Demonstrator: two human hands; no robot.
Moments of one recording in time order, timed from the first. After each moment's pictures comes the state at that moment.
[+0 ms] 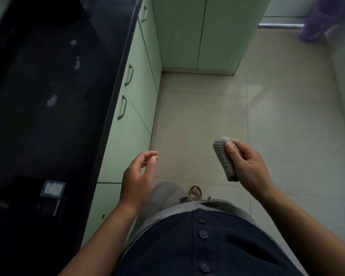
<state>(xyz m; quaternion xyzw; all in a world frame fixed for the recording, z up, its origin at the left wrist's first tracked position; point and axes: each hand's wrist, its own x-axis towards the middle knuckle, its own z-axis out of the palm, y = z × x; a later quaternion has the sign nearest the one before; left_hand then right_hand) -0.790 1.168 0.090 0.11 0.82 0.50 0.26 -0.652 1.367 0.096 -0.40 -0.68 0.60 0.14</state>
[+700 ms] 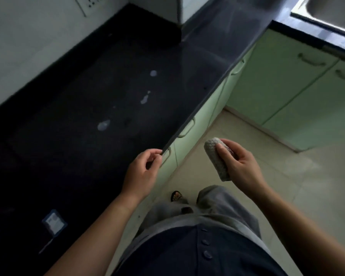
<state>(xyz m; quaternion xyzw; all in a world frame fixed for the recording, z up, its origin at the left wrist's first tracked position) -1.027 1.234 0.074 -0.05 0.86 0.49 0.13 -0.998 1.474 0.103 -0.16 -0.79 0.59 -0.05</state>
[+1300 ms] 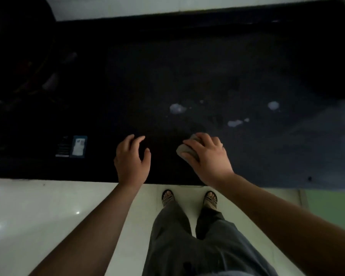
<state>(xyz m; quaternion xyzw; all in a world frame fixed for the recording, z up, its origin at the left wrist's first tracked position) -1.044 1.179 0.011 -0.47 0.85 0.21 -0.07 -1.199 1.326 0.033 0.45 -0.85 0.20 -0.21</state>
